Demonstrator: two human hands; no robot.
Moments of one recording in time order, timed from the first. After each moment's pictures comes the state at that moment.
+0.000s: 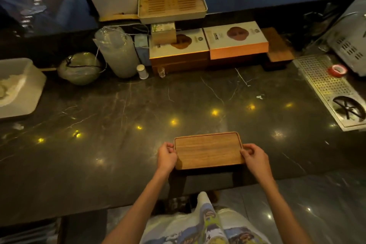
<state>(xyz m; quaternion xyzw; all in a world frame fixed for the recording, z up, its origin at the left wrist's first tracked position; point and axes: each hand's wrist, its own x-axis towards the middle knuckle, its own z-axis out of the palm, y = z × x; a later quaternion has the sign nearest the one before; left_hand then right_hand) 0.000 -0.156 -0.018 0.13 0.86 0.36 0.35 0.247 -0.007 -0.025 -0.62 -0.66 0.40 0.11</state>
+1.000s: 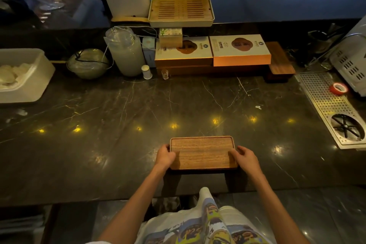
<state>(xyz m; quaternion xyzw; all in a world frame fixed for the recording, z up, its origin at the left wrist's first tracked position) 0.011 -0.145 -0.025 0.08 0.81 0.38 0.44 0.241 0.019 -0.030 -0.59 -0.64 0.50 0.04</state>
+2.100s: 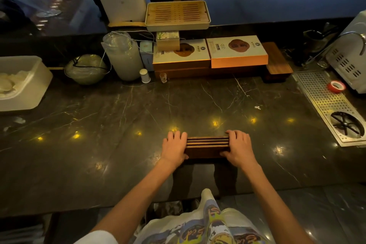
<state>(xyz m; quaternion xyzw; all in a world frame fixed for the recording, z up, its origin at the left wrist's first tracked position) 0.011 -0.119 0.006 0.53 0.83 0.02 0.13 0.202 0.022 0.003 -0.44 -0.88 0.17 -0.04</state>
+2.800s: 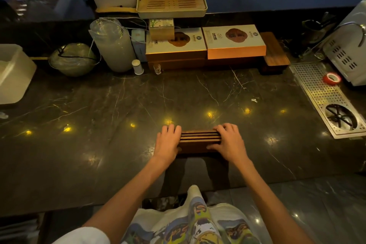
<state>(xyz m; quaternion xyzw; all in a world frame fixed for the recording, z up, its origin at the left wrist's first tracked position) 0.002 -0.118 -0.007 0.55 0.83 0.05 0.10 0.189 0.015 0.000 -0.39 -0.90 0.17 0.04</state>
